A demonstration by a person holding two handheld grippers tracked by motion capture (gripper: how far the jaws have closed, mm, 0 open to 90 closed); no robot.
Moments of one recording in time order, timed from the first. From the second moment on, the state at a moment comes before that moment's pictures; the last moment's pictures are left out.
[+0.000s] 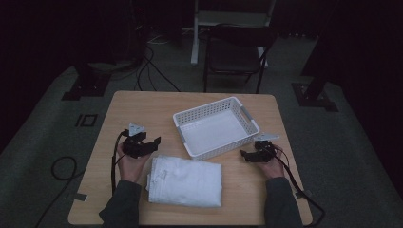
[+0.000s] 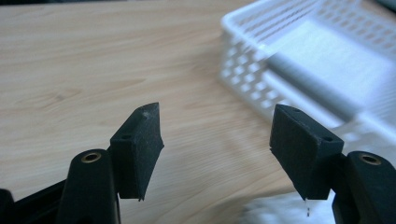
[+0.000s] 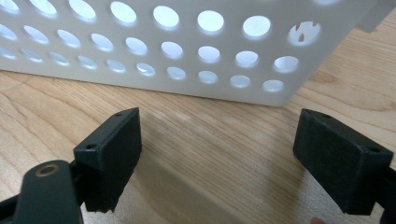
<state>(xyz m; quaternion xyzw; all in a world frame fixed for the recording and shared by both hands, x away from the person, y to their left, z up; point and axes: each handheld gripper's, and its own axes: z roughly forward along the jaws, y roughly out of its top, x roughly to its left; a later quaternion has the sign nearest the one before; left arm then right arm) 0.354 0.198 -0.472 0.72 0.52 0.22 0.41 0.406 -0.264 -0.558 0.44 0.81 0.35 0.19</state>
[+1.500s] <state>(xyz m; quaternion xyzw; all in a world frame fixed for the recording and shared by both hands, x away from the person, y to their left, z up) 0.374 0.091 -0.490 0.77 0.51 0.17 0.34 0.401 -0.264 -0.554 0.46 0.80 0.34 0.19</state>
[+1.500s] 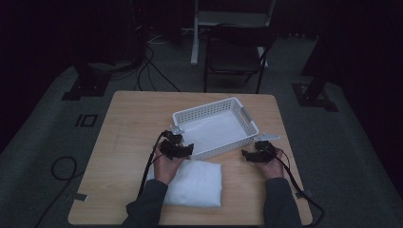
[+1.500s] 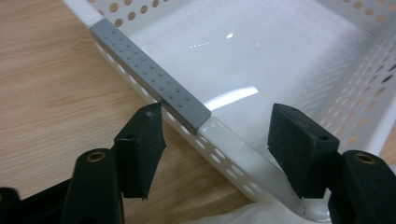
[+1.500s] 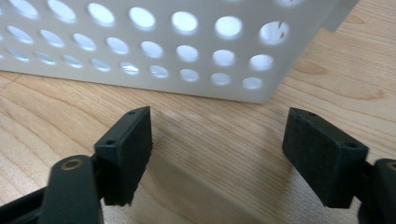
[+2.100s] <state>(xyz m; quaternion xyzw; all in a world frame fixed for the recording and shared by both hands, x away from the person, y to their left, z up) 0.401 0.133 -0.484 0.75 0.55 0.18 0.33 0.393 -0.252 -0.528 0.41 0.81 0.36 0.21</state>
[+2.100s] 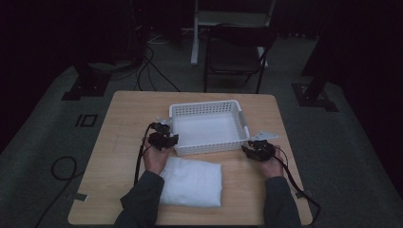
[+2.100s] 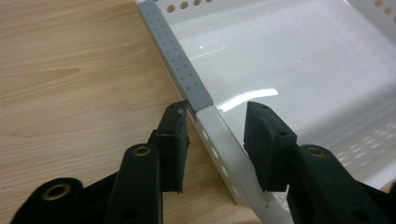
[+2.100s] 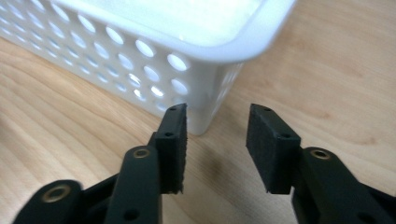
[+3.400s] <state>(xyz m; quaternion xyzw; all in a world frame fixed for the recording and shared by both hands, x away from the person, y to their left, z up) 0.403 0.188 -0.480 0.73 0.56 0.20 0.34 0.398 -0.197 -0.489 0.43 0.79 0.40 0.20</state>
